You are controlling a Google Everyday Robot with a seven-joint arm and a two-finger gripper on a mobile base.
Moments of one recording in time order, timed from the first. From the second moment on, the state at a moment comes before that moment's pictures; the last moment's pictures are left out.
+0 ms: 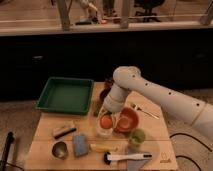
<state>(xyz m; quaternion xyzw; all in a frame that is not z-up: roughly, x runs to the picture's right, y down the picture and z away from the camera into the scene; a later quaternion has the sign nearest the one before) 0.006 0.157 0.700 -0.32 -0.40 -0.38 0.77</state>
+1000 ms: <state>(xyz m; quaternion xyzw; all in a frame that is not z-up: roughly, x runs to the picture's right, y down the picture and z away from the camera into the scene) 0.007 0.154 0.700 -0.32 -0.39 -0.40 0.77</state>
